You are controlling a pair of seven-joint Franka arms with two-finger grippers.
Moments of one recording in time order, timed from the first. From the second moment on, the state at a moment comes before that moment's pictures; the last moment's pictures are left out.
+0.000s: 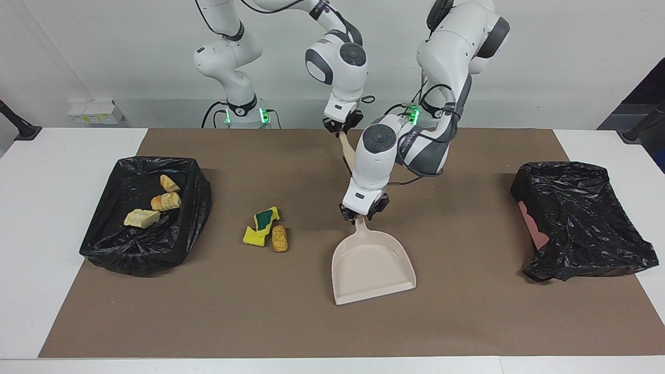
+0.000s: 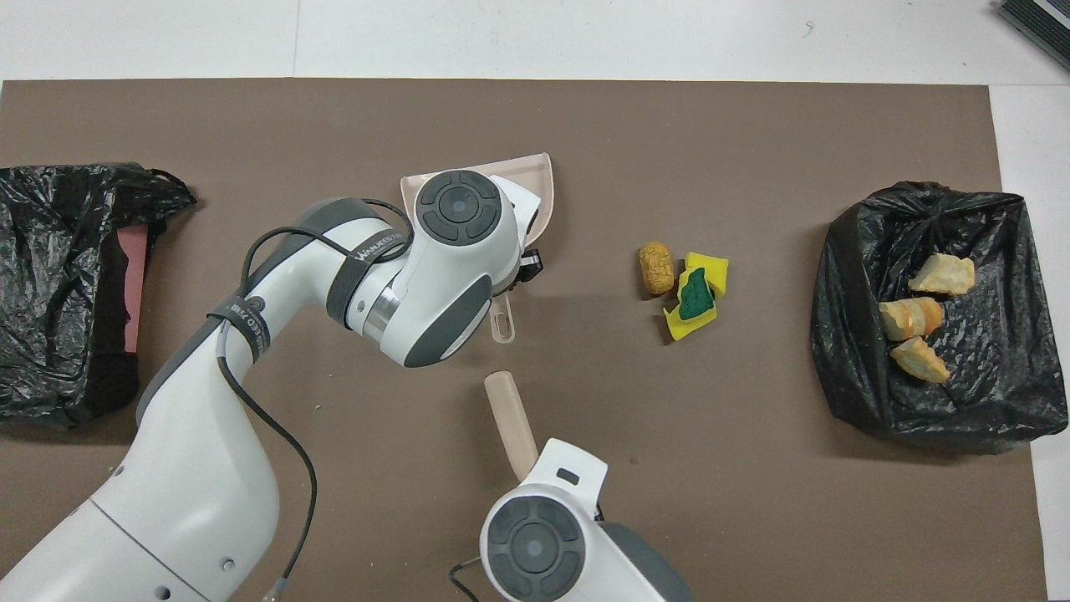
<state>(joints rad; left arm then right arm) -0.28 0.53 -0.39 -1.55 0.19 2.06 -0.91 0.56 -0.08 0.25 -2.20 0.11 1.96 0.45</state>
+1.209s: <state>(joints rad) -0.19 0.47 -0.33 -1.53 0.19 1.95 0.54 0.15 -0.07 0.24 -2.13 -0.31 1.86 0.18</state>
